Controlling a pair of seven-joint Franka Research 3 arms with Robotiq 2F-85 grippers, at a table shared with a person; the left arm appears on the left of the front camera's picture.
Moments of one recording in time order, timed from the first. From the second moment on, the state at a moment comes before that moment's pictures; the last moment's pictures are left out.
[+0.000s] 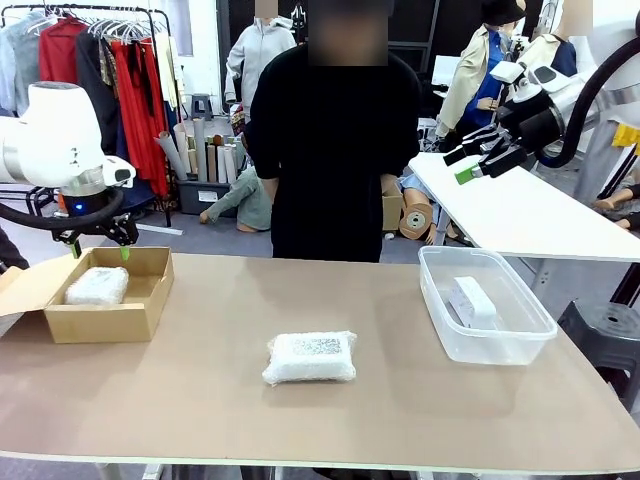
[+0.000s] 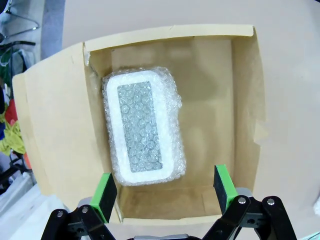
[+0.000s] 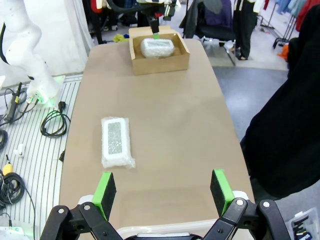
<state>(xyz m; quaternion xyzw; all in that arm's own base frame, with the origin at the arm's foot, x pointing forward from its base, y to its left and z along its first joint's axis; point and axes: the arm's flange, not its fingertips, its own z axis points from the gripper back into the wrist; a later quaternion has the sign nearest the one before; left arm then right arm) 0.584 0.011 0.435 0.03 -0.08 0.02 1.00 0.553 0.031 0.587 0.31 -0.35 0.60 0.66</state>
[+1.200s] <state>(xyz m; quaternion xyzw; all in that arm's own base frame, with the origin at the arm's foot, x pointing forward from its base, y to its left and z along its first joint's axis) 0.554 -0.030 0.567 -0.33 -0.34 -0.44 0.76 0.553 0.031 0.587 0.31 -0.35 0.60 0.66</state>
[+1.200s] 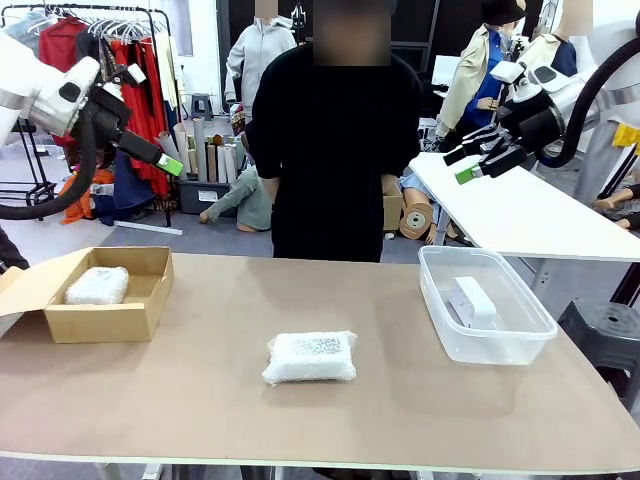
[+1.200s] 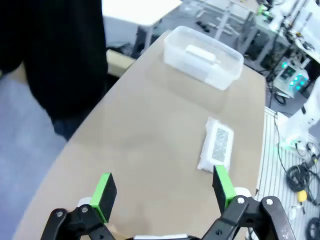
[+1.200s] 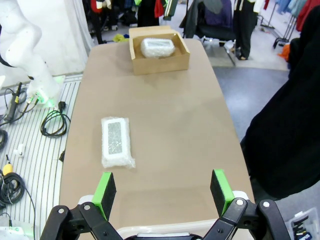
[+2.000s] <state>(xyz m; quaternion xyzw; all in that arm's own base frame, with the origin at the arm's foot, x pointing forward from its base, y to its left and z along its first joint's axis) 0.568 -0.025 0.558 -0.35 -0.38 -0.50 0.70 0.553 0.031 0.587 0.31 -0.35 0.60 0.66</state>
